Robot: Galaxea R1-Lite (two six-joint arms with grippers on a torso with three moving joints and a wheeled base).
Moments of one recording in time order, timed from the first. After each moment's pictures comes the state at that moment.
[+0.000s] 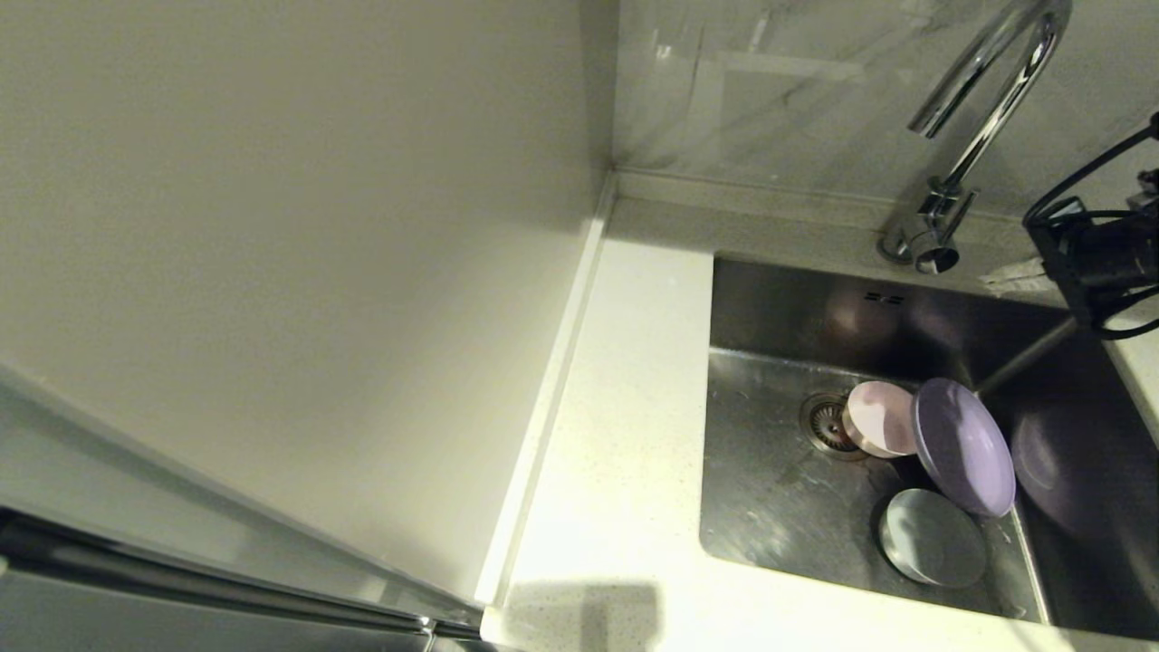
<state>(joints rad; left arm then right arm) 0.00 0.00 0.00 -0.01 0.00 0.00 -0.27 1.86 -1.79 0.52 0.29 0.91</state>
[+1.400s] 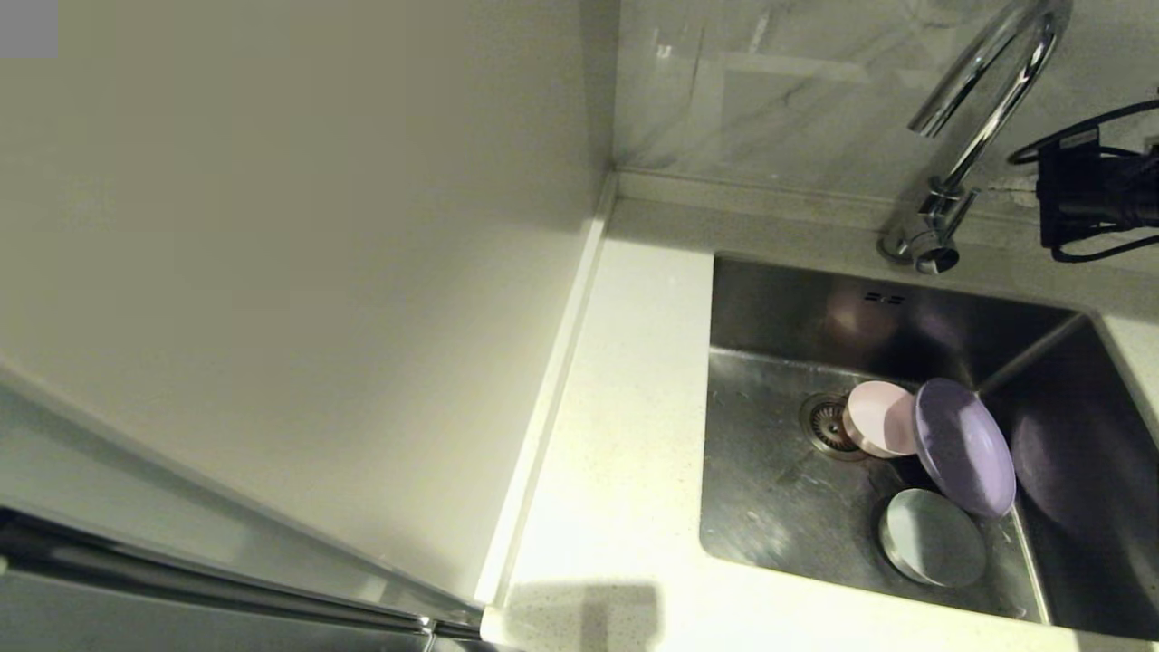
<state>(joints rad) 0.00 0.00 0.00 -0.01 0.00 0.00 -0.30 2.02 -1.95 0.11 0.32 1.18</state>
